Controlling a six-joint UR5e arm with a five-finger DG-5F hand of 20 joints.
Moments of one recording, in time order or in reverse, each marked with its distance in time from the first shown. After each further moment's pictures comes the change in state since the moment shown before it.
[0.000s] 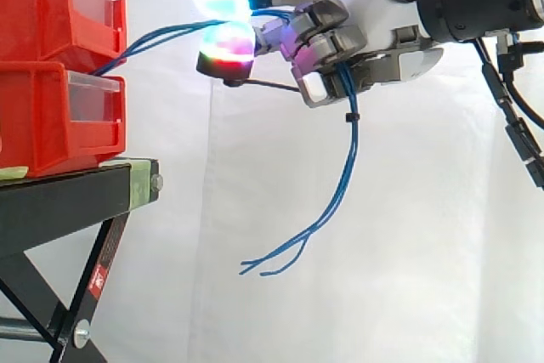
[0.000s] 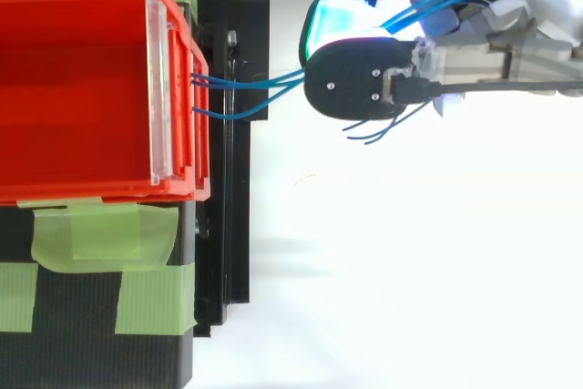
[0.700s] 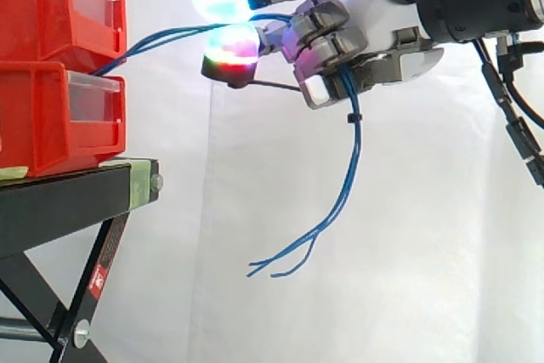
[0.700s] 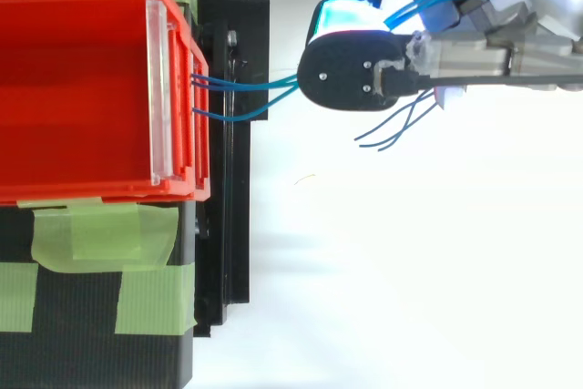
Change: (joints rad) arm -0.005 0.000 0.000 0.003 0.000 -0.030
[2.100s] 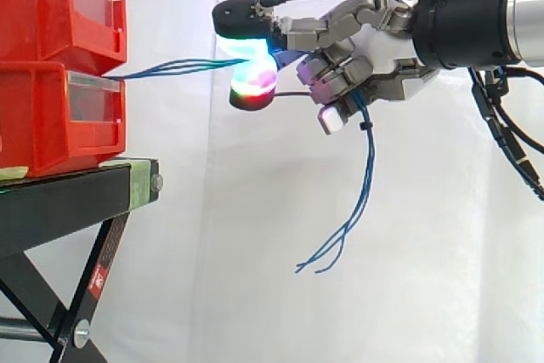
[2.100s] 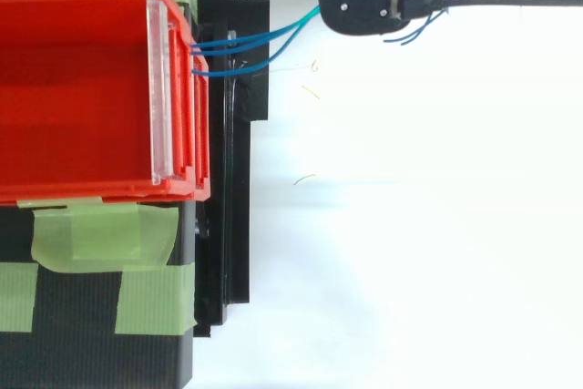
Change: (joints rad) arm -0.096 -0.002 -0.061 0.155 -0.079 -0.293
